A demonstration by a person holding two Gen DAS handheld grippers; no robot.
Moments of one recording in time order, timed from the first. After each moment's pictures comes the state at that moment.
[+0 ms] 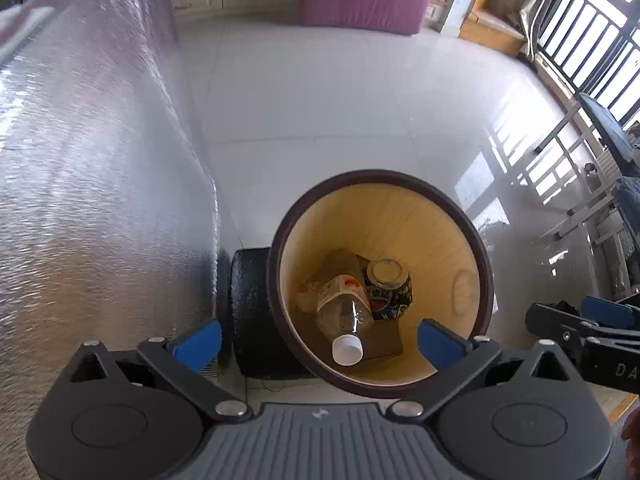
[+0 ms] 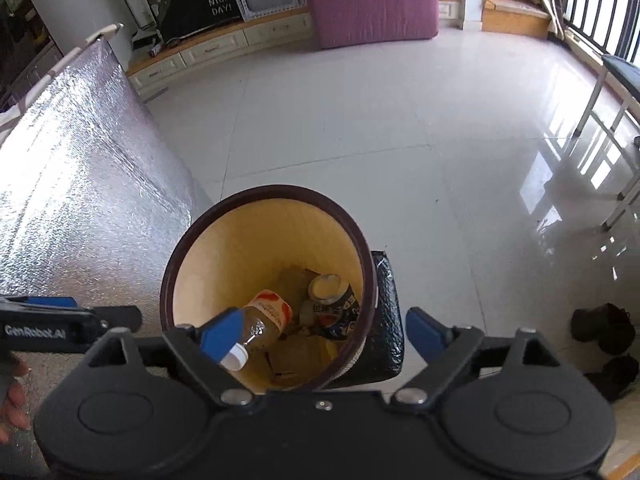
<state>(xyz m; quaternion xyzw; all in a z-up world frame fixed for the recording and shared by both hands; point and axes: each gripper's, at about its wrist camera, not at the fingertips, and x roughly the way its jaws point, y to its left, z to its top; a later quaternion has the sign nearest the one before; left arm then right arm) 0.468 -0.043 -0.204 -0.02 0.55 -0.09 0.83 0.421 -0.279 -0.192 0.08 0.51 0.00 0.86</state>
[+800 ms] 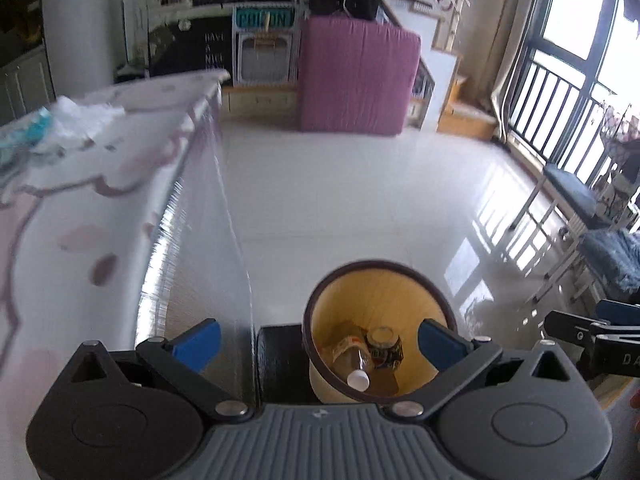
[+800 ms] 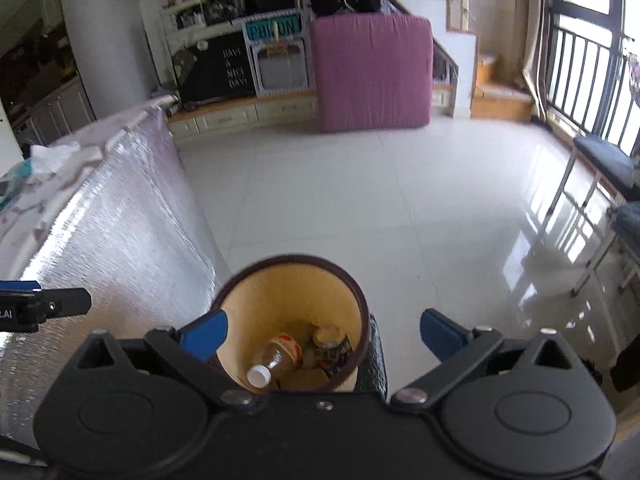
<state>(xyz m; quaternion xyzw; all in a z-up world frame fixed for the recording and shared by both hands) 0.364 0.018 -0.088 -0.04 0.40 -0.09 0.91 0.327 -0.248 -0.085 0.04 0.39 -0.01 0.92</state>
